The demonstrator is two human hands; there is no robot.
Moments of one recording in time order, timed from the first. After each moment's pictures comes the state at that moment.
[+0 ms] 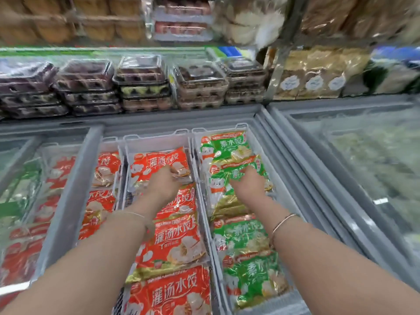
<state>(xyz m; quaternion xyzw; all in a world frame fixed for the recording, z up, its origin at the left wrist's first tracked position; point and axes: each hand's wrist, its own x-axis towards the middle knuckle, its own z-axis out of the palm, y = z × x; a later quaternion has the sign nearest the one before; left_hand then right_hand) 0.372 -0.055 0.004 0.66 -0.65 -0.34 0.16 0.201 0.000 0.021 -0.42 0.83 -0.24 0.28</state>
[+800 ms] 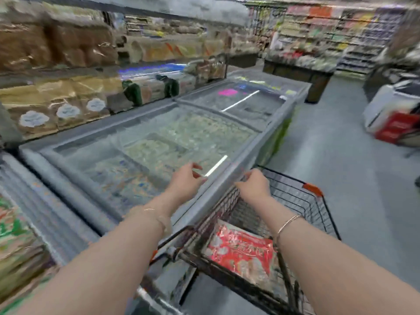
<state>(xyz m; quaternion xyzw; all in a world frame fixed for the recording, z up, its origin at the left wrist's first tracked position) -0.181 0.301 0.097 0.26 -0.82 -0.50 0.10 -0.255 0.440 0.103 -0.08 0.92 -0.38 0.10</state>
